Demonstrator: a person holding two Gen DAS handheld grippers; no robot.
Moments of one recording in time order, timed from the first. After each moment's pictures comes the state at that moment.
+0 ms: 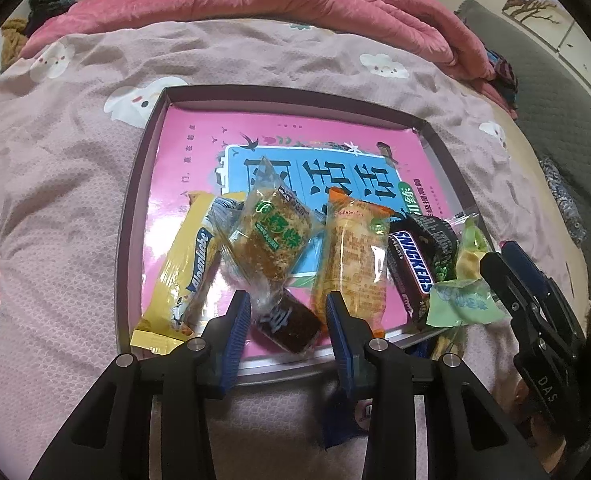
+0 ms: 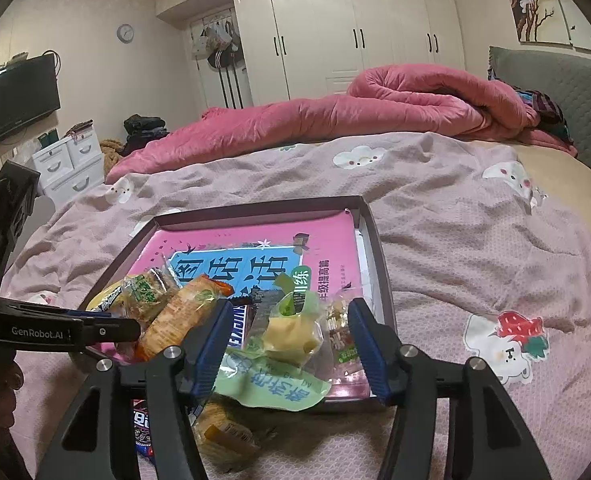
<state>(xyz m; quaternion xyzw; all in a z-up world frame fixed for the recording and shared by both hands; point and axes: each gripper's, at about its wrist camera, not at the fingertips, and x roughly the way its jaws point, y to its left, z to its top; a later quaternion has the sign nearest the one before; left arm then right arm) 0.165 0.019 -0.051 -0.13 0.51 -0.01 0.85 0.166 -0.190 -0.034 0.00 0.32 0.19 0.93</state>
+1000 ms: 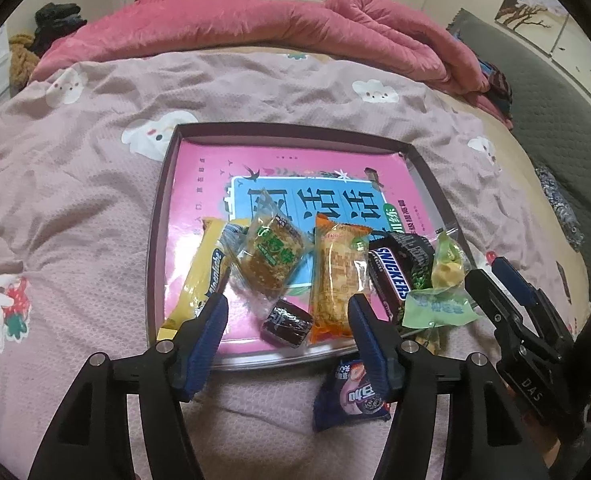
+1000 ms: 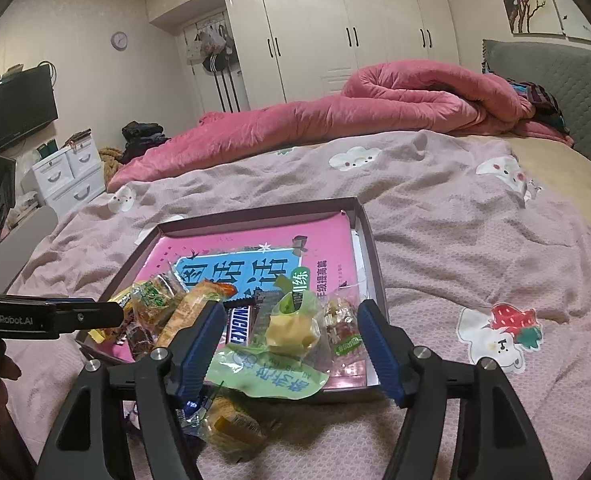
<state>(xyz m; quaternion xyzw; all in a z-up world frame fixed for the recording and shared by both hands) 0.146 0.018 -0.017 -0.12 0.48 0.00 0.87 0.157 -0.196 -0.022 0.02 0.32 0.18 0.93</state>
